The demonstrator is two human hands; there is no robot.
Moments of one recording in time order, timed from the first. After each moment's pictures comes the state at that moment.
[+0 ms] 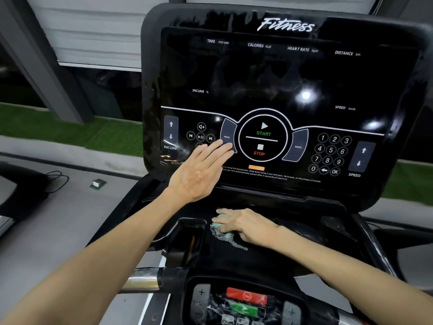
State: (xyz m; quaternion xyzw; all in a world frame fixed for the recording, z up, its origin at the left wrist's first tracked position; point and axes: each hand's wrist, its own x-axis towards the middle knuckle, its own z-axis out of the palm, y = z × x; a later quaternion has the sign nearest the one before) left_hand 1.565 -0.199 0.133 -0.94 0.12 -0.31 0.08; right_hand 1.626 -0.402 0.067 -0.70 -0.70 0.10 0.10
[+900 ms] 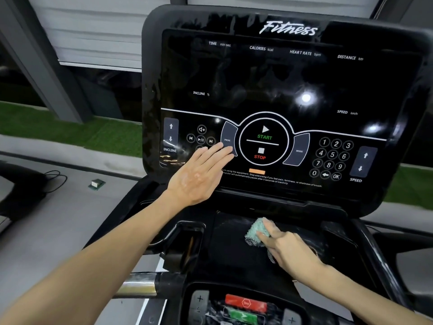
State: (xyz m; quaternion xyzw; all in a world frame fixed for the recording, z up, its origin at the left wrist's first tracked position) left_hand 1.567 -0.198 0.133 -0.94 0.12 -0.31 0.08; right_hand 1.603 -0.486 0.074 -0.88 -0.46 0.08 0.01
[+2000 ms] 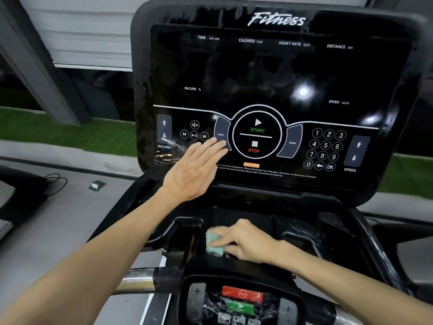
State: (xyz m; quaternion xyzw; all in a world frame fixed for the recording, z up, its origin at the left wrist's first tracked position) left_hand 1.565 -0.200 0.134 -0.94 0.12 -0.31 0.07; right_hand 1.595 -0.416 0.055 -0.73 -0.61 0.19 0.25
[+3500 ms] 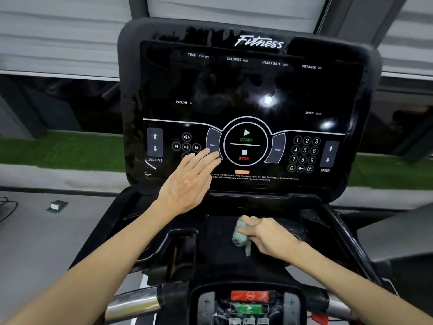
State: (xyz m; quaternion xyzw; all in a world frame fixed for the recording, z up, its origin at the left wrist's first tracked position) left_hand 1.566 -0.198 0.136 -0.93 0.15 -0.33 0.05; right_hand 1.606 -0.464 0.076 -0.85 -0.51 0.07 0.05
